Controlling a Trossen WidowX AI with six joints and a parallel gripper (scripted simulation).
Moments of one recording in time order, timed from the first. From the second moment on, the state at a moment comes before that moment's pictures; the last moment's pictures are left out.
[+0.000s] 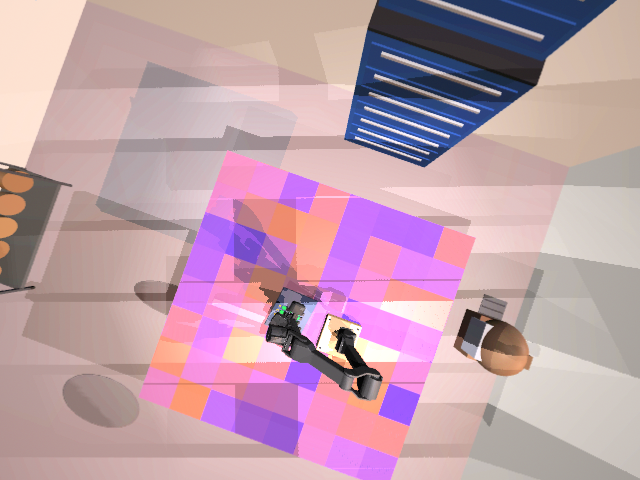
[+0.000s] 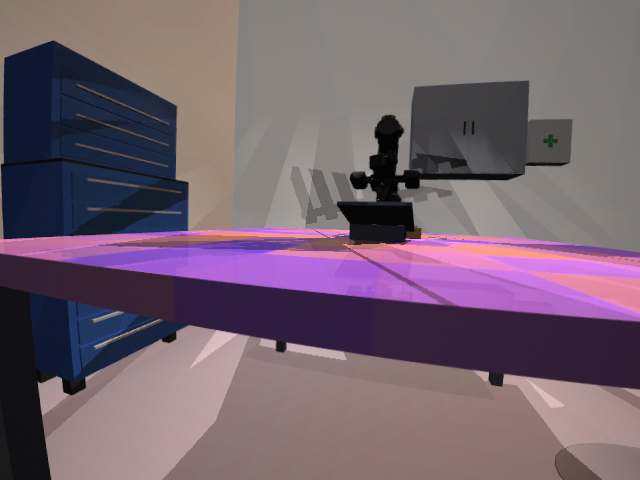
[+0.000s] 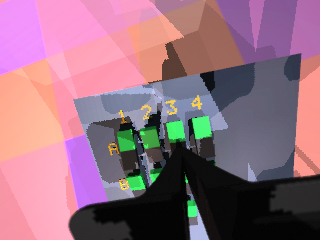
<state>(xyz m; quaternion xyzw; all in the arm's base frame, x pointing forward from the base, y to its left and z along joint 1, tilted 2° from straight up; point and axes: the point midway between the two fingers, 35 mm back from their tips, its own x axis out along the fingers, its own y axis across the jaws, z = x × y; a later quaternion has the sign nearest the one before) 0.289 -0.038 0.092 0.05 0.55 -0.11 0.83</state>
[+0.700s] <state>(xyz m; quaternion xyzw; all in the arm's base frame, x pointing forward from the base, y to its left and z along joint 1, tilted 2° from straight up) 0.289 -0.038 0.090 0.05 0.55 -0.11 0.83</state>
